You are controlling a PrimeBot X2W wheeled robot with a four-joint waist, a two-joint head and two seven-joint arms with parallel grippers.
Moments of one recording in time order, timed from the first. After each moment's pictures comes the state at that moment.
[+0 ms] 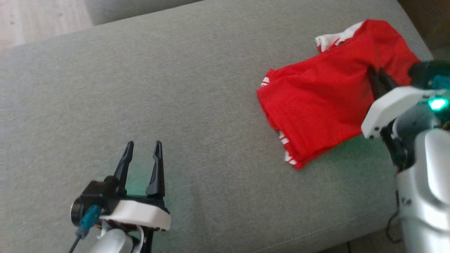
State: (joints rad) left arm -0.15 0.34 -0.58 0.06 -0.64 0.27 -0.19; right arm -0.43 -0.09 -0.07 0.25 0.08 0.13 0.37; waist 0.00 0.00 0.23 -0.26
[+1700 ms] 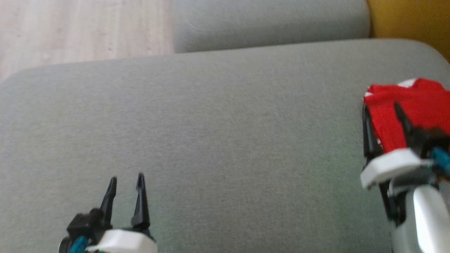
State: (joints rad) left arm -0.01 0.35 -0.53 0.06 -0.70 0.32 -0.22; right arm -0.21 -0.06 -0.10 0.17 -0.03 0.13 0.04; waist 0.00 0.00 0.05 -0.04
